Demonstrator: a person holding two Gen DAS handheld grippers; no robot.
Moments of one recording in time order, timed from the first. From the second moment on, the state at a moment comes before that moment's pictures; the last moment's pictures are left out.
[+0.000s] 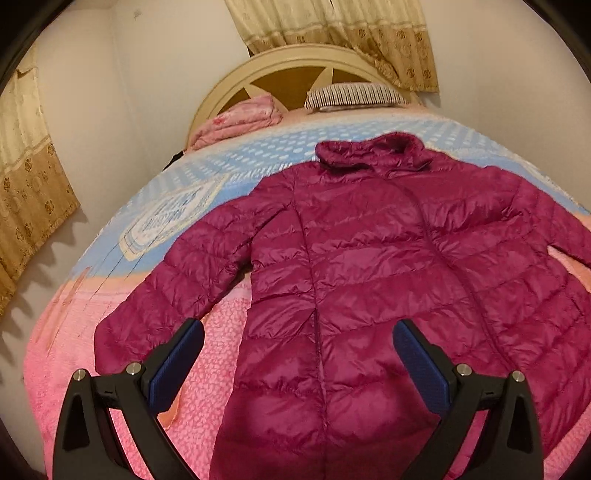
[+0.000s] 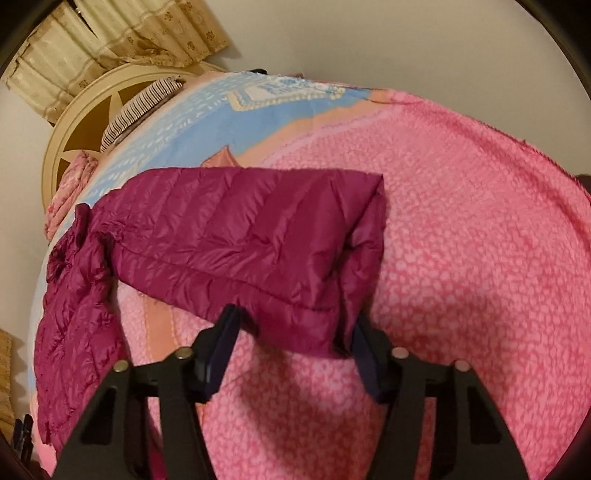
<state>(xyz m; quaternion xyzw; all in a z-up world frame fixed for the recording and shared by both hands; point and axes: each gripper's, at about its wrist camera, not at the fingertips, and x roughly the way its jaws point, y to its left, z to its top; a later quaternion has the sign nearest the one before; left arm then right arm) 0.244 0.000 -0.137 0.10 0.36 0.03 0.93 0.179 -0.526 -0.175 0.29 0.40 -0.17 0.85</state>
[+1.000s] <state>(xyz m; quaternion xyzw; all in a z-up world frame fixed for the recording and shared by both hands) 0.288 0.087 -0.119 0.06 0.36 0.10 0.93 0.270 -0.383 -0.052 0.08 0.32 -0.02 0.94</state>
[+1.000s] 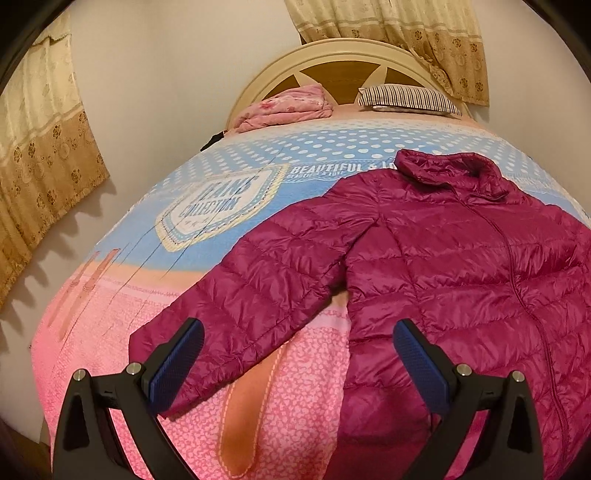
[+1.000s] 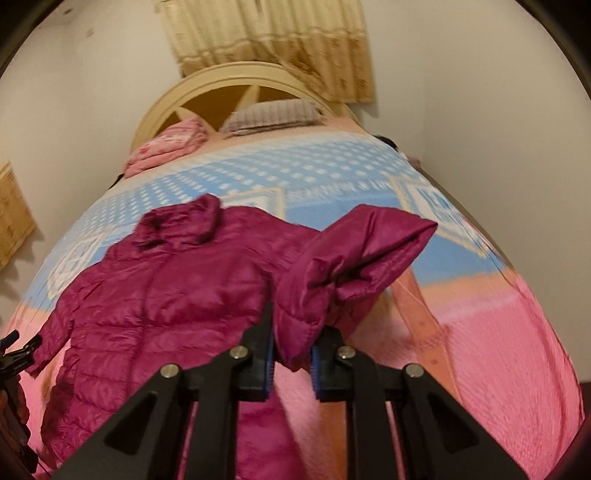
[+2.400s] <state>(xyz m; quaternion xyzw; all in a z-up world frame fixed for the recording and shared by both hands) 0.350 0.009 -0.093 -0.02 0.37 -0.01 0.93 0.292 -0.209 -0.144 0.01 0.33 0.15 0.93</state>
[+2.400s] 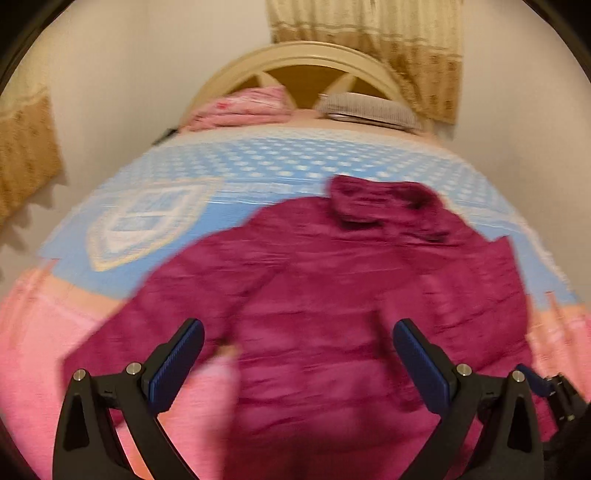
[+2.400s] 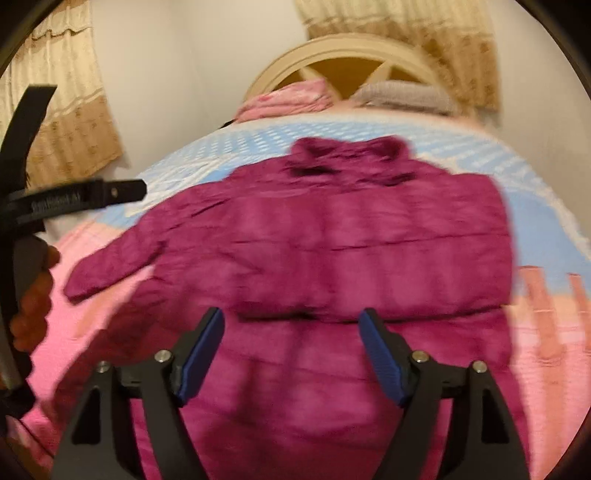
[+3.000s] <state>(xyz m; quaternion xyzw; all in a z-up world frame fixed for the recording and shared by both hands) 0.360 -0.068 -0.141 0.02 0.41 -0.07 0.91 0.294 -0.285 -0.194 0.15 0.36 0.11 0.91</state>
